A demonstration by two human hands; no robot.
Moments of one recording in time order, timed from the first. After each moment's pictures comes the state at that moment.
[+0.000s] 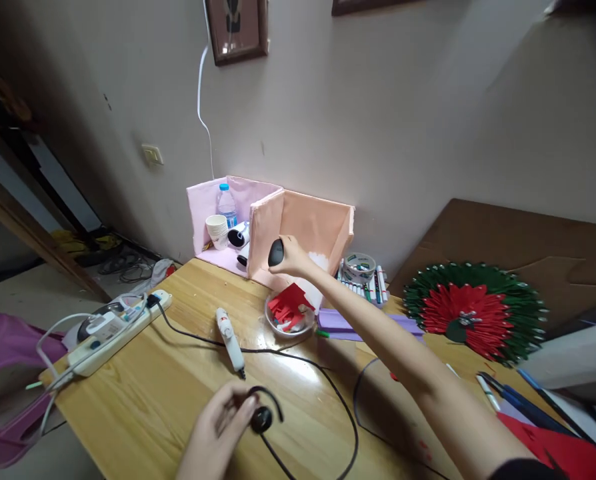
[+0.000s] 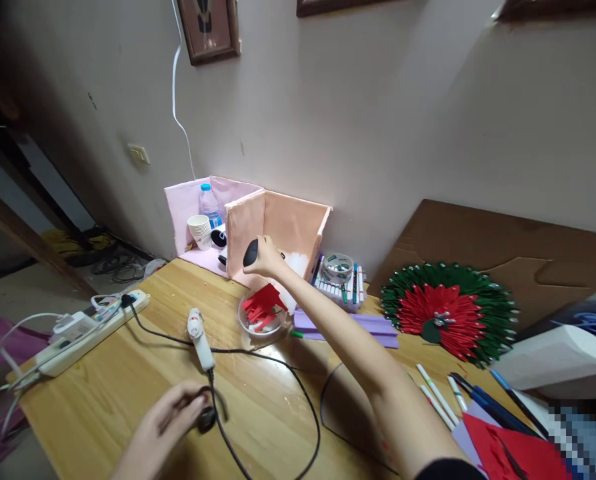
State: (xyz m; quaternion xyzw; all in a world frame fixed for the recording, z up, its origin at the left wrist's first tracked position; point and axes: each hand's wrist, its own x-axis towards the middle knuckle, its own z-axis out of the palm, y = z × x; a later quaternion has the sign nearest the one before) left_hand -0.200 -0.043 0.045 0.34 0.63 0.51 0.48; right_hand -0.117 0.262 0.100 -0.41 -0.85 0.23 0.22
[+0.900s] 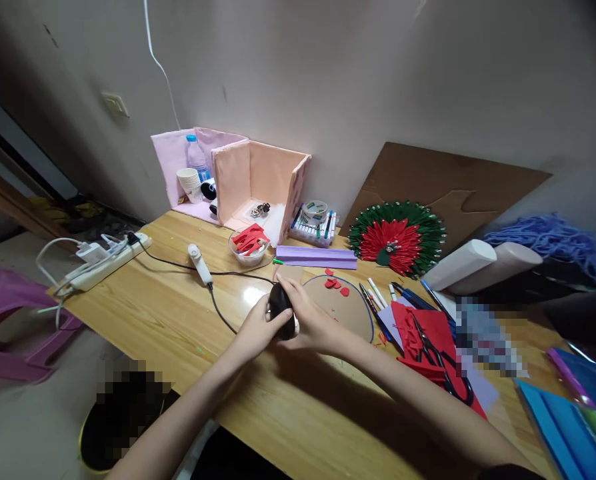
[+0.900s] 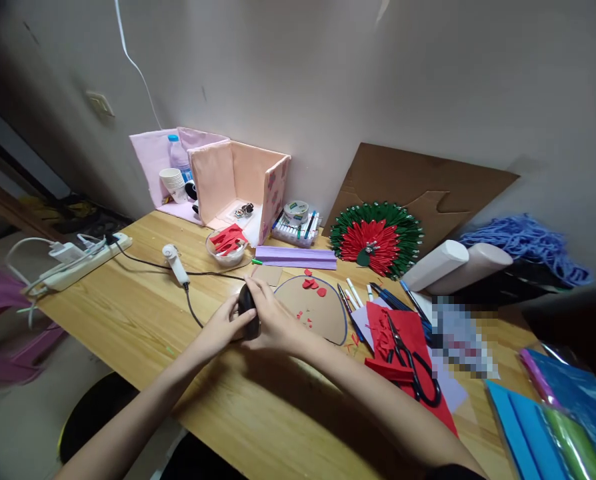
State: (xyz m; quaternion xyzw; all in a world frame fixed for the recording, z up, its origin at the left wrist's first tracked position) left_hand -0.063 -0.018 0.036 0.41 0.51 0.49 0.57; right_hand 0.079 0.034 0.057 -0.21 -0.89 0.33 0.24
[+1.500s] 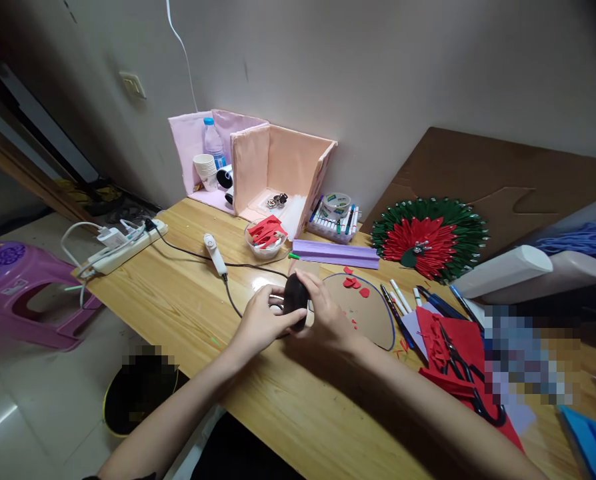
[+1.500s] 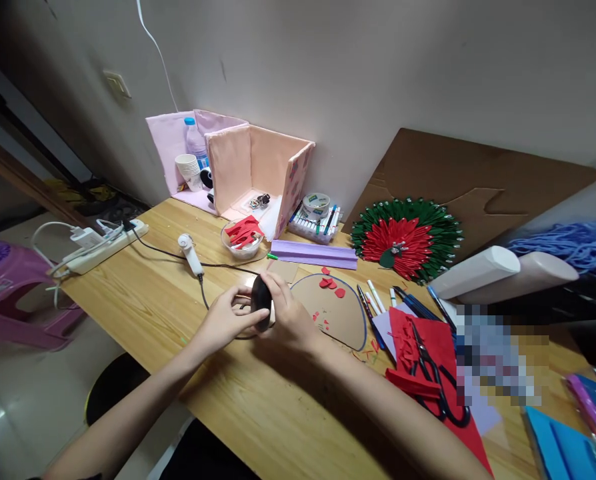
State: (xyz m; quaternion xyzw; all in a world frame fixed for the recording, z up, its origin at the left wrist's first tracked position) left_hand -0.082 -0.021 0.047 0.41 0.62 0.46 0.49; right_hand 0.068 0.035 0.034 -0.22 -0.89 0.22 0.34
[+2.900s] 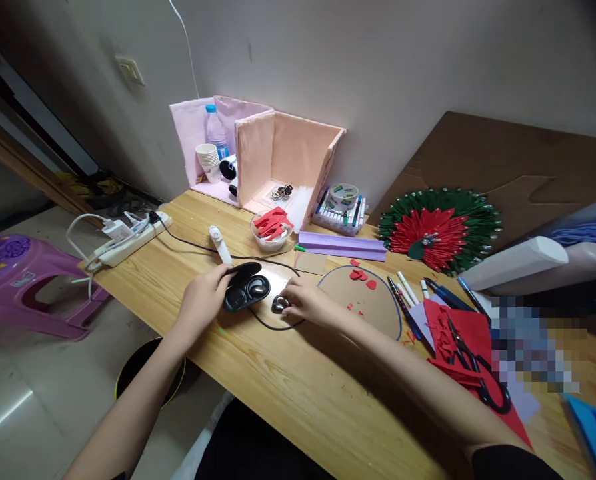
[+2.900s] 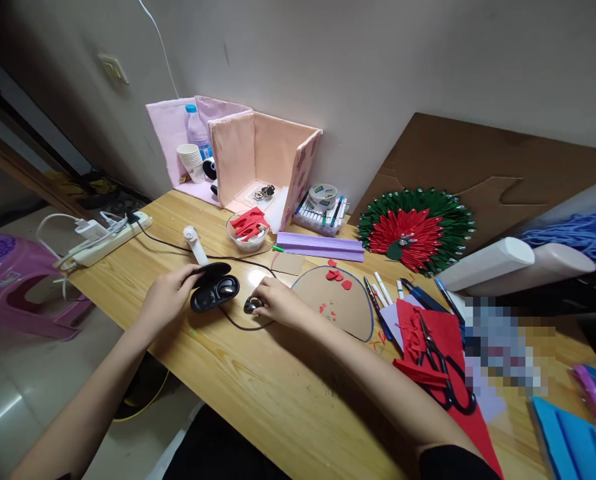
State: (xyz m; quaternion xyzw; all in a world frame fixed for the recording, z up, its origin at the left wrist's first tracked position) left_hand -0.187 -0.039 0.070 0.58 0.77 0.22 0.15; right_hand 0.036 0.061 0.009 -0.23 -0.91 0.32 0.10
